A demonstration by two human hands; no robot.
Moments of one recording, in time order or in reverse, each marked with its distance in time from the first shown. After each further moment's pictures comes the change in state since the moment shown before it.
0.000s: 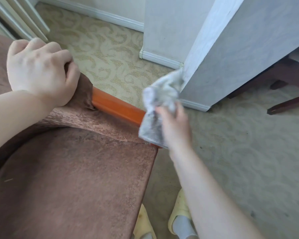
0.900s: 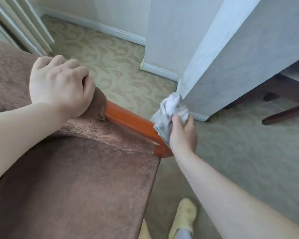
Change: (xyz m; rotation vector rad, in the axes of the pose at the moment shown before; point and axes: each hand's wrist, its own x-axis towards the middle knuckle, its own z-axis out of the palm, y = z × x) left_hand -0.002 0.005 -0.002 0.062 0.114 0.060; right_hand 0.038 0.034 0.011 -0.098 0.246 -0.037
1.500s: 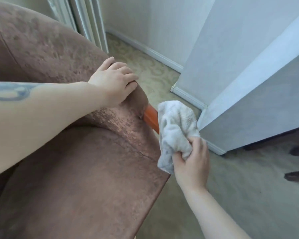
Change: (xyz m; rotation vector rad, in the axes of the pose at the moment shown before) left_hand -0.009 -0.019 -0.039 -0.130 -0.418 -0.023; right_hand -0.067 -0.009 -0.027 -0.264 -0.132 -0.660
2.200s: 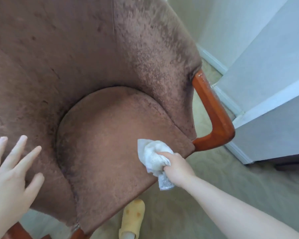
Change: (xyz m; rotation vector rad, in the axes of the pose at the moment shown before) left_hand -0.511 0.033 0.075 -0.216 -0.088 -0.887; right_hand -0.126 0.018 0.032 -0.273 -1.010 -0.082
